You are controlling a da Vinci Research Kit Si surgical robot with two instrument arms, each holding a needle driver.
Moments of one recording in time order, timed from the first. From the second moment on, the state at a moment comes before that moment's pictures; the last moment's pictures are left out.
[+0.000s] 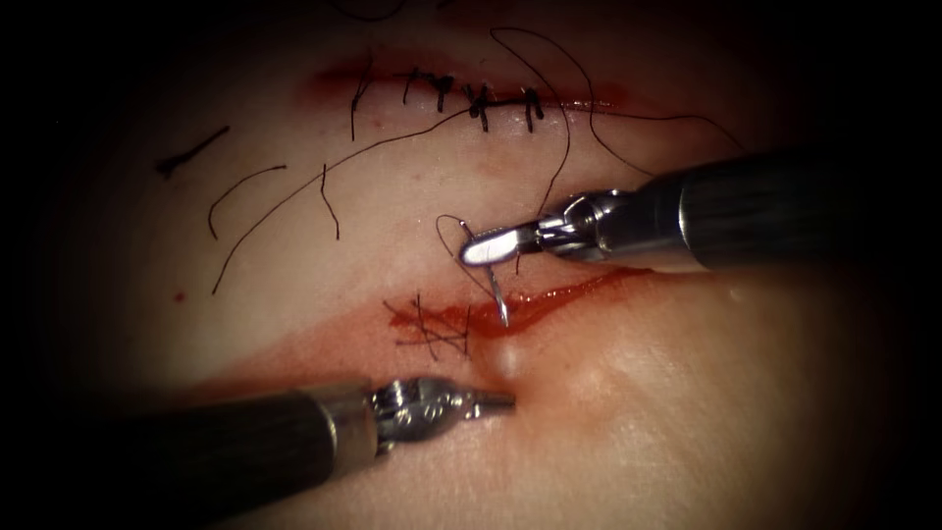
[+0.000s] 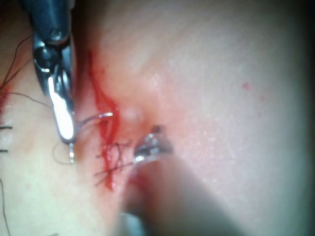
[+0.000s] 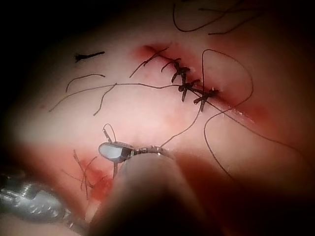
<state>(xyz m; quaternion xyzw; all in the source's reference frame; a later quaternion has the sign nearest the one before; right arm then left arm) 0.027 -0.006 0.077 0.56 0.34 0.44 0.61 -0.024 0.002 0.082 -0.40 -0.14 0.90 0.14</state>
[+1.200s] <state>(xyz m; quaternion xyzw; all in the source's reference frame) 0.026 -0.001 0.075 0.36 0.44 0.20 0.80 -0.024 0.002 0.082 -0.40 -0.14 0.90 0.14</state>
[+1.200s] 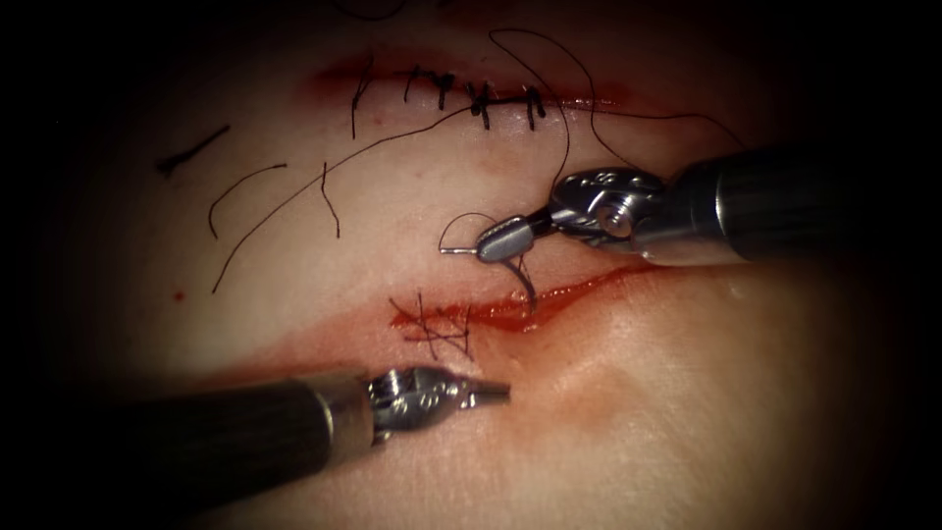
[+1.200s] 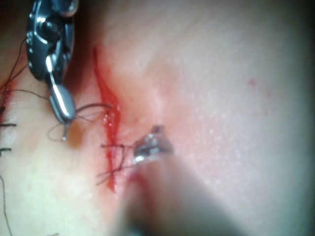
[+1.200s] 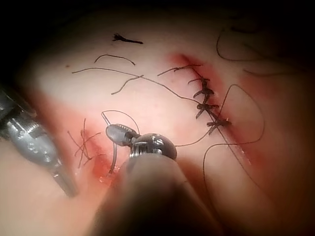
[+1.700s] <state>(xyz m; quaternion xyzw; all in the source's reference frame) 0.026 -0.002 0.073 0.16 0.42 0.17 0.88 -0.024 0.001 0.082 -0.40 -0.14 0.90 0.14</state>
